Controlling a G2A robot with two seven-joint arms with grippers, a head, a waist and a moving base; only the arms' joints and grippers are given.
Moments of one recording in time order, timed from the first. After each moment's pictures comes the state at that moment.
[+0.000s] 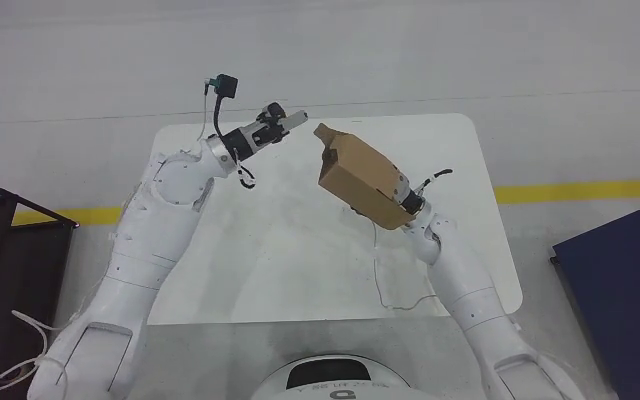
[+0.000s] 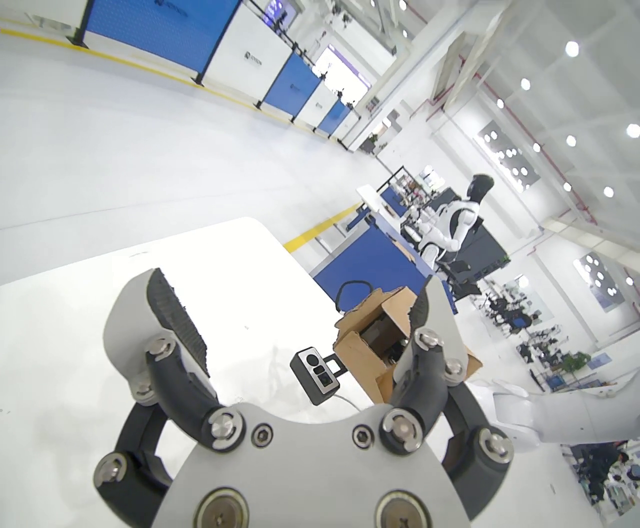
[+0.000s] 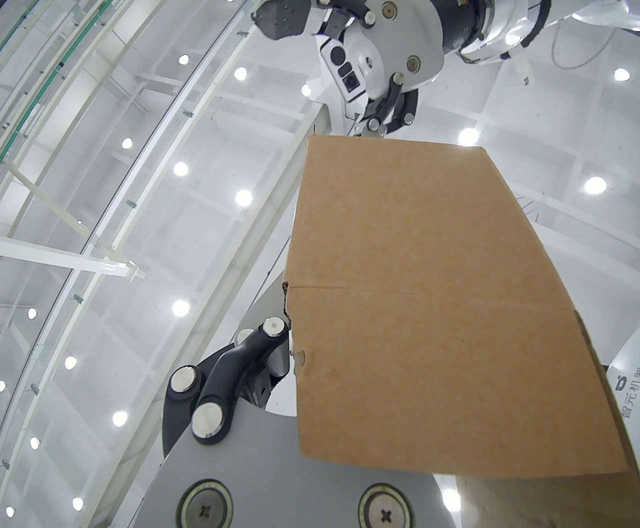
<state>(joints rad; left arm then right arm) 0.91 -1.21 -1.13 -1.29 0.06 -0.51 -0.56 -1.26 -1.33 1.27 -1.21 1.90 0.85 0.72</state>
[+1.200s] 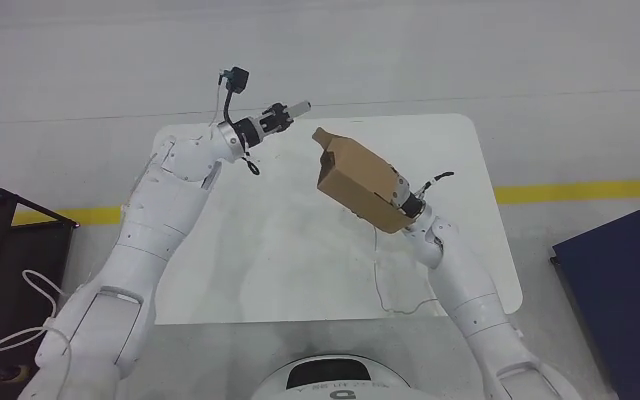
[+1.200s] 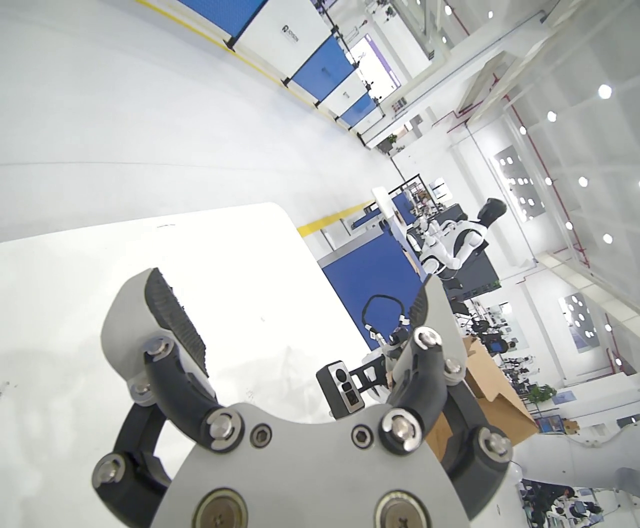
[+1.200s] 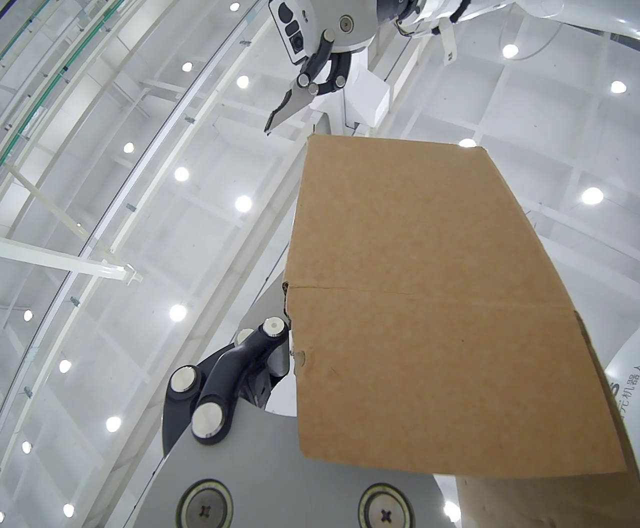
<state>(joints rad) 0.69 -1.28 -0.96 -0.97 0.03 -0.48 -0.62 -1.30 -1.33 1.28 -1.27 1.91 0.84 0.66</state>
